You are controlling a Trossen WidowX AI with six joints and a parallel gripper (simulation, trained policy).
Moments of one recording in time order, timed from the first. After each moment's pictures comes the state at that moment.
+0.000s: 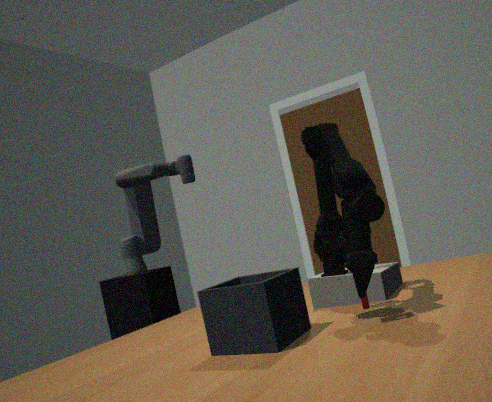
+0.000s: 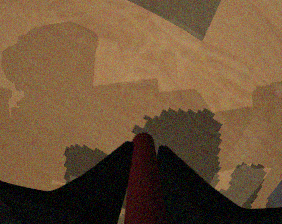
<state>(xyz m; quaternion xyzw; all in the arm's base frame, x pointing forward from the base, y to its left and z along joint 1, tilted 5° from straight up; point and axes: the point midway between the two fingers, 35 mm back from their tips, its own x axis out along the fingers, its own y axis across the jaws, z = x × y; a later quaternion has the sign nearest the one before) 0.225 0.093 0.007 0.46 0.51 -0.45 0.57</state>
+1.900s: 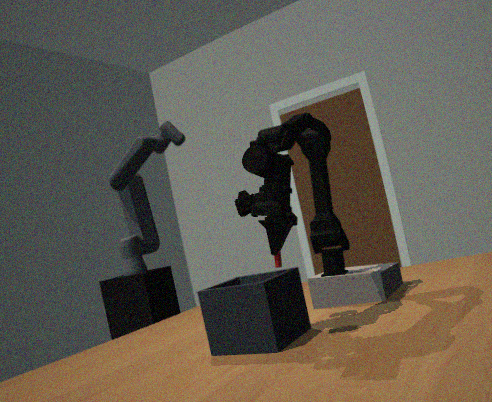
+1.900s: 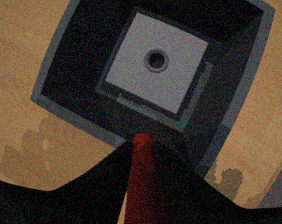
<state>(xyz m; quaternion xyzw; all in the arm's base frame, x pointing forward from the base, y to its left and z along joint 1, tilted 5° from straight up) 0.286 -0.067 0.124 0.48 0.44 -0.48 0.59</state>
